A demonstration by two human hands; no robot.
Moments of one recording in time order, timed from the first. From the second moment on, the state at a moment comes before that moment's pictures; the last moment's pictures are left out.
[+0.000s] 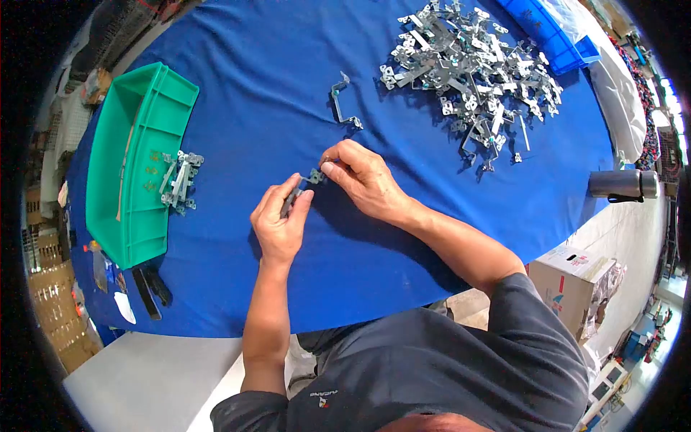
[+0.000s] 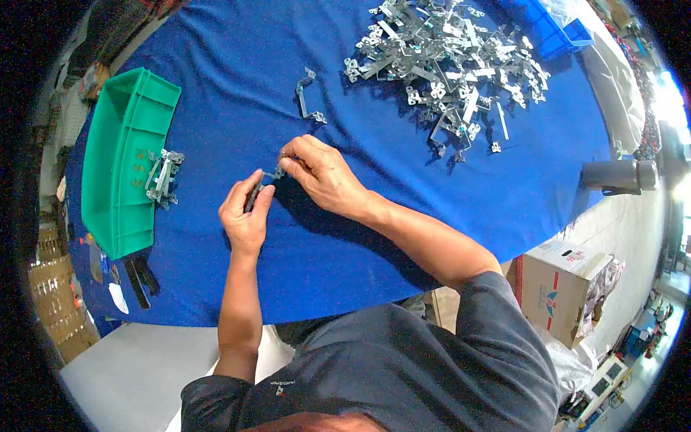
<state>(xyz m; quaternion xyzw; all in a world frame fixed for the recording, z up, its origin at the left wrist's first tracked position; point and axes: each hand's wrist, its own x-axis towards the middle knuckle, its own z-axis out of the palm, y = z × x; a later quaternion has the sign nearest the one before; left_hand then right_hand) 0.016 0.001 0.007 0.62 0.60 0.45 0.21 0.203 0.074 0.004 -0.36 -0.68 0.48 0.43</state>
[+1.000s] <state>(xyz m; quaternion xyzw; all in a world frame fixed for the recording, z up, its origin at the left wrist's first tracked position) 0.006 -0.001 -0.013 0.53 0.60 0.51 0.29 0.203 0.071 0.011 -0.36 -0.75 0.45 0.33</state>
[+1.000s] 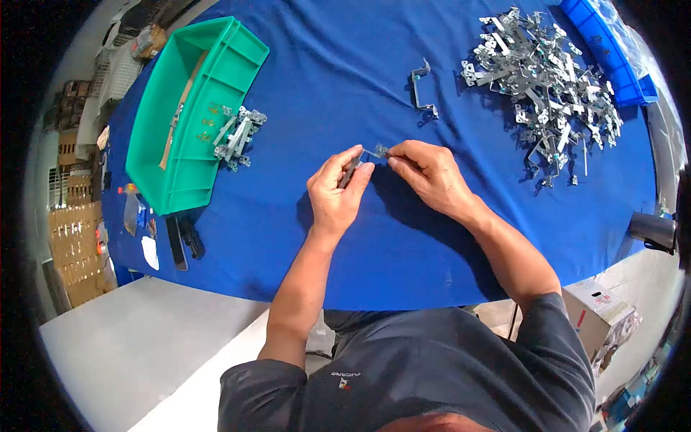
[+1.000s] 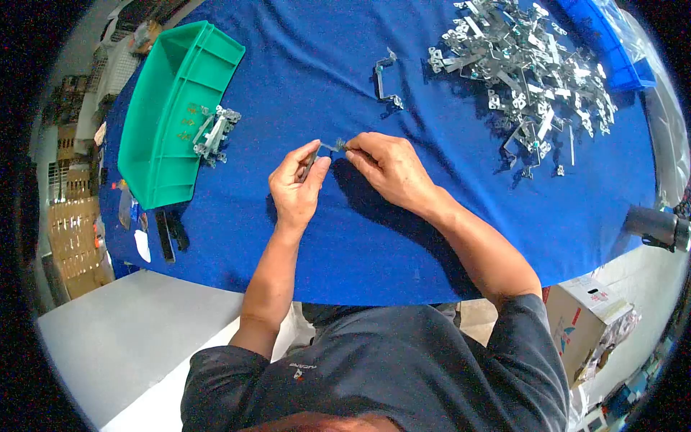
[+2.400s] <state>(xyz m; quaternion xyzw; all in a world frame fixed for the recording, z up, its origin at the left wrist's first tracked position) 0.013 0.004 0.003 0.62 0.58 0.49 0.19 0.202 0.071 0.006 -0.38 -0.72 0.47 0.34</state>
